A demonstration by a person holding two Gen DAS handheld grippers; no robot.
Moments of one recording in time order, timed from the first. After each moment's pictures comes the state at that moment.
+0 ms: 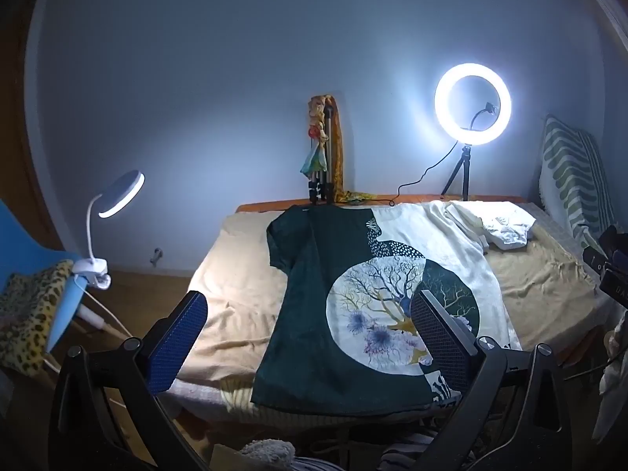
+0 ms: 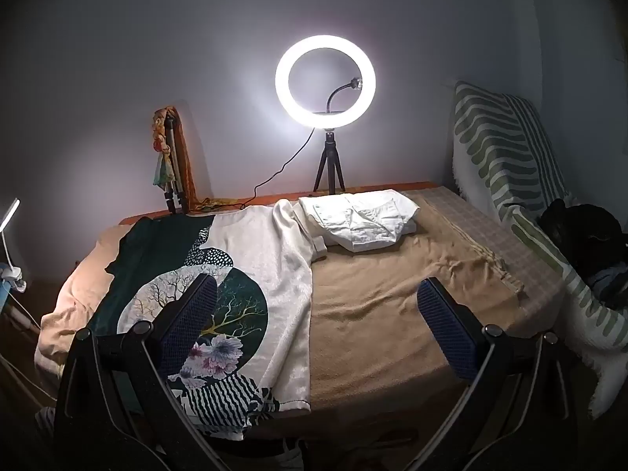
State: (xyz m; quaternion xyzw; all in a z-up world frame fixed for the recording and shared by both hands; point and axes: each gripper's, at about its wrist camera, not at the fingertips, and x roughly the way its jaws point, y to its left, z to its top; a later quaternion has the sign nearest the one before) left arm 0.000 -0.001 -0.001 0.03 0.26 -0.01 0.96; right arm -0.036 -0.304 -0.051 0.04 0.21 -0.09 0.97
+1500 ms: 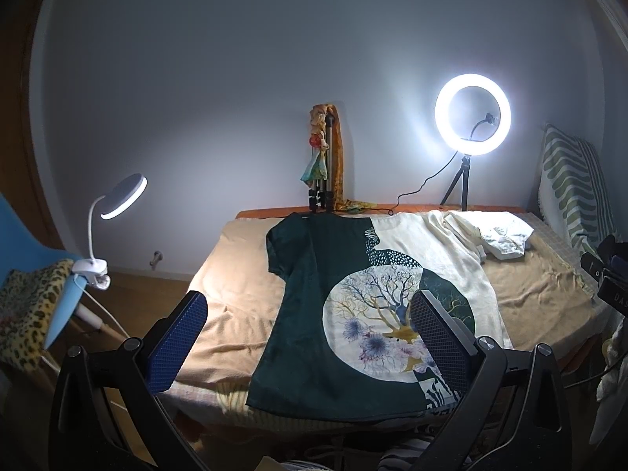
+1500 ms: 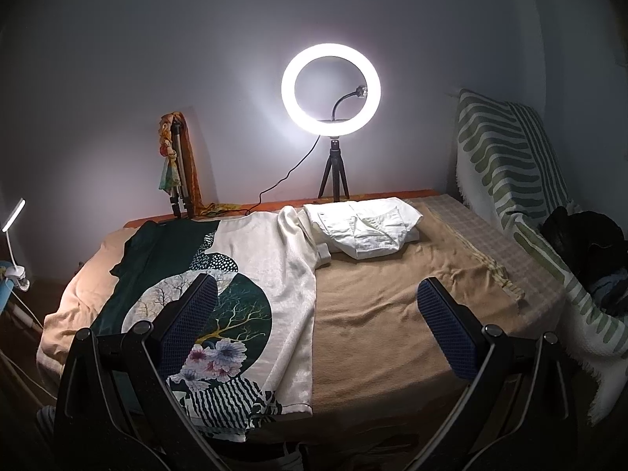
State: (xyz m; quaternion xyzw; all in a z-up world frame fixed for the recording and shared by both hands) left arm -0.006 -0.002 0.005 0.01 0.25 0.00 0.97; right arm -0.038 -0.300 -0.042 0.04 0.20 -0.09 0.97
